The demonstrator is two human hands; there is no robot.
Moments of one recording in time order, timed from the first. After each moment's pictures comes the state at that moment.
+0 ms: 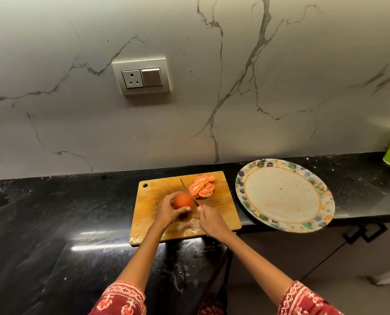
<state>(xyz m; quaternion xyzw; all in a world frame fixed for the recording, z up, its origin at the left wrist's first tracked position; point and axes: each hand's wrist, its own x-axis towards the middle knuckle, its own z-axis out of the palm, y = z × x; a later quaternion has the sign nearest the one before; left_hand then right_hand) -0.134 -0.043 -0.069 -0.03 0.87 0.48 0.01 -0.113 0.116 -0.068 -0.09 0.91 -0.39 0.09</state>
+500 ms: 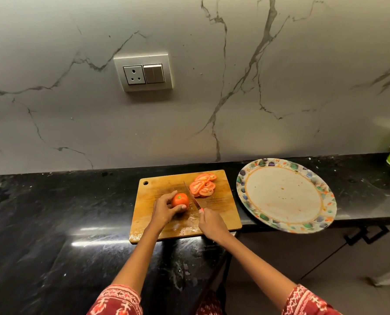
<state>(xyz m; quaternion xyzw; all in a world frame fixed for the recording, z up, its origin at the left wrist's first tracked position) -0.130 -0.052 -0.075 -0.05 0.88 0.47 -0.01 -0.102 0.112 -0.057 -0.06 0.93 -0.34 0.14</state>
